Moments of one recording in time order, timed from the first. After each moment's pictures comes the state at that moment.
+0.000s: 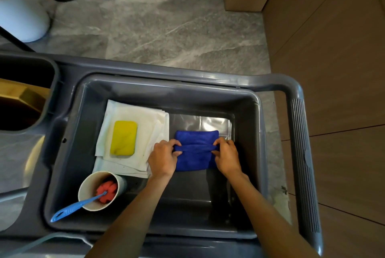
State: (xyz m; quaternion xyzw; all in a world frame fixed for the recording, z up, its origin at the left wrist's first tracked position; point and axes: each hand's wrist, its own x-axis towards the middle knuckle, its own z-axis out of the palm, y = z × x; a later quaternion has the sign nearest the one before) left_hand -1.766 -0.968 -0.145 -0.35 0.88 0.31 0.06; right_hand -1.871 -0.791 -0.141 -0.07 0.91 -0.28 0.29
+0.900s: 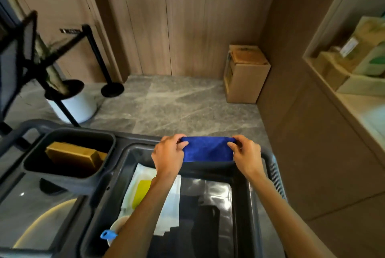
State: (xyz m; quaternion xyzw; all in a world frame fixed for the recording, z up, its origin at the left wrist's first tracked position) left_hand -1.829 -1.012 0.100 -0.36 0.86 0.29 -0.21; right_hand -1.946 -0.817 0.105 -0.23 0.88 -0.41 0.01
